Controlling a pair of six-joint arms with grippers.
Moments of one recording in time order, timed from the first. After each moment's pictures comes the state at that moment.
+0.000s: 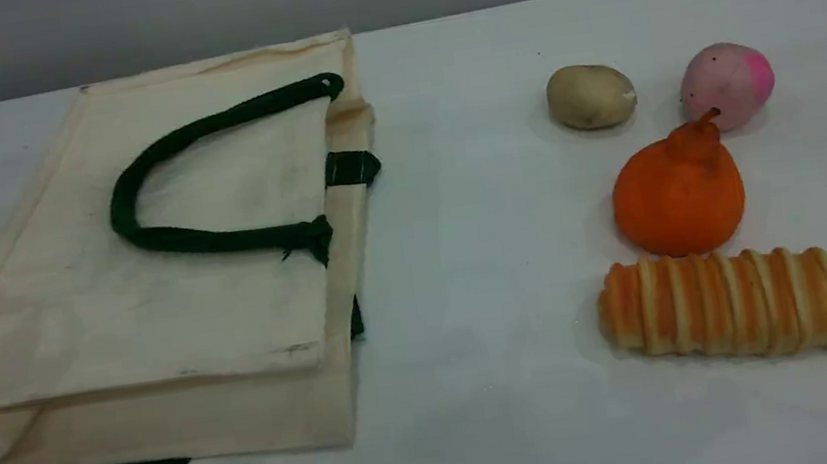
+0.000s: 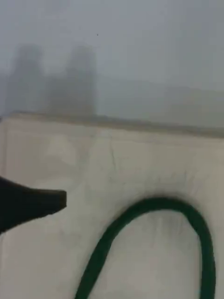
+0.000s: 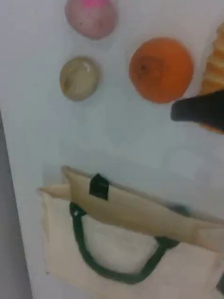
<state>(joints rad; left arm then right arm) -0.02 1.28 -0.81 -0.21 0.62 0.04 -0.06 0.98 -0.54 1.00 0.62 -0.83</state>
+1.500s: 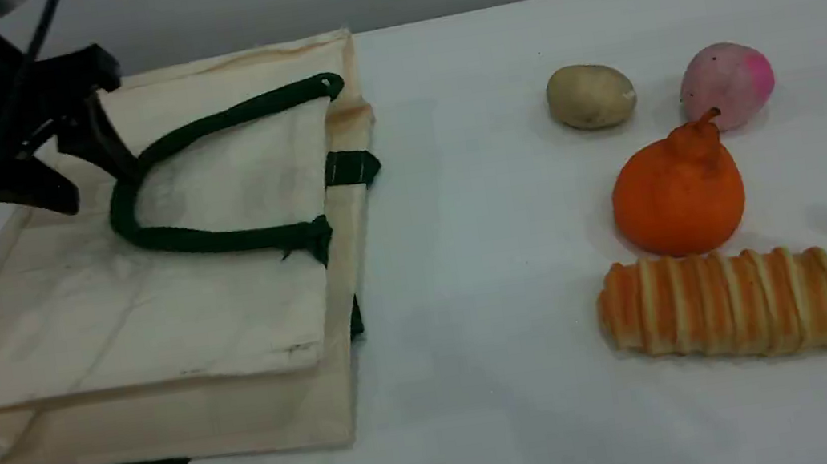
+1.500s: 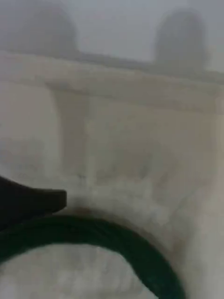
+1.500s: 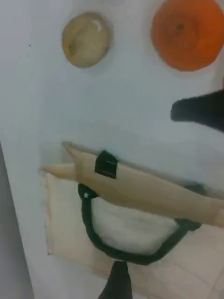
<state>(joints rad) -0.09 1.97 -1.12 -0.41 0.47 0.12 0.00 1.30 -0.67 1.23 0.61 -1.03</state>
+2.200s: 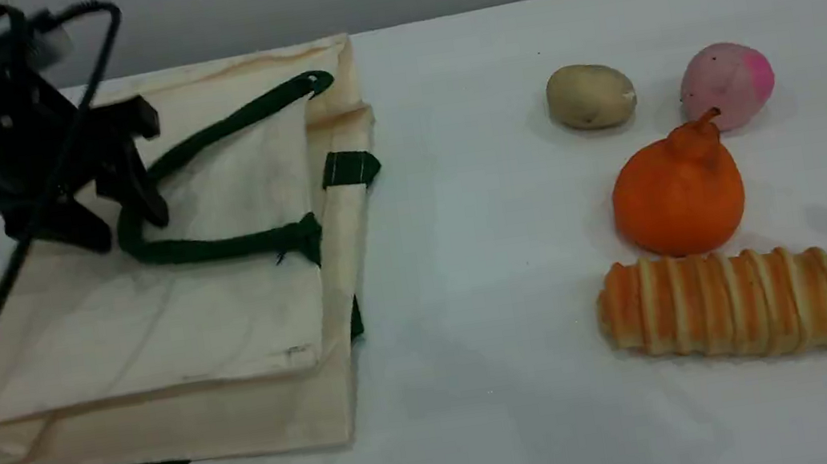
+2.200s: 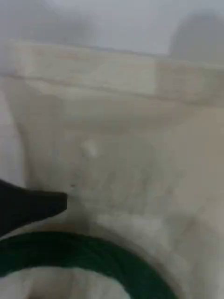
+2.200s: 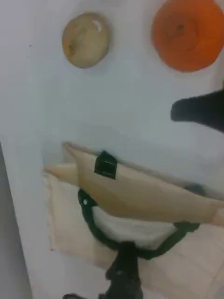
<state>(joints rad) -0.10 2.08 -1.14 -0.39 0.45 0.09 0.00 1.30 -0.67 1.23 0.61 -1.04</state>
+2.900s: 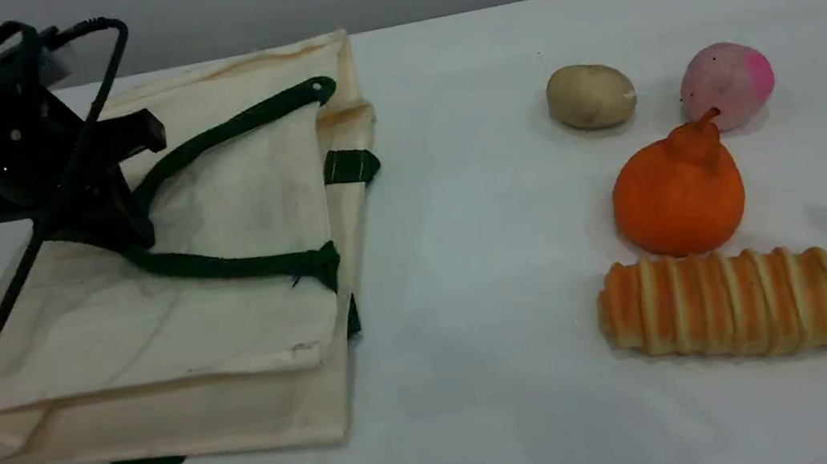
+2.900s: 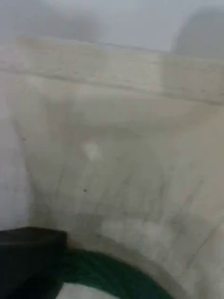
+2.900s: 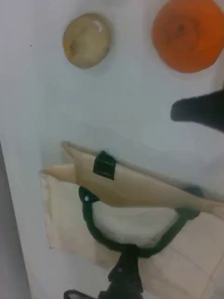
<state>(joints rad) -0.10 2.08 -1.14 -0.40 0.45 0.10 0.00 1.30 -0.67 1.23 0.61 -1.05</state>
